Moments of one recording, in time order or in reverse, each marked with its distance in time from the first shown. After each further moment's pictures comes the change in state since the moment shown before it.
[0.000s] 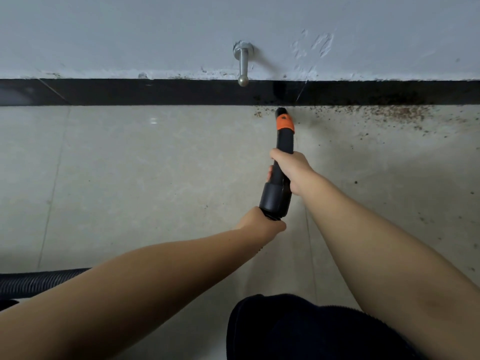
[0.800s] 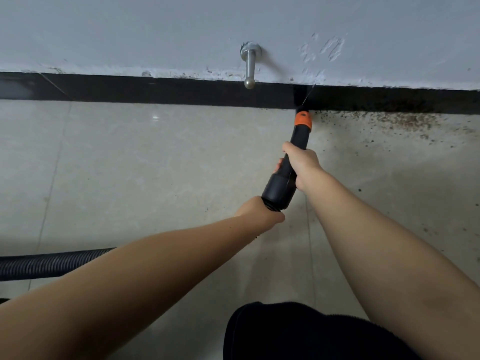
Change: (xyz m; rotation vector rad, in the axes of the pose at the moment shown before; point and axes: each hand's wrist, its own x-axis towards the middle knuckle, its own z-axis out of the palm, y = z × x) left_hand 0.017 0.023 -0.019 0.109 -0.005 0.030; right_hand 0.011 -0.017 -0.002 0.066 0.090 -0.032
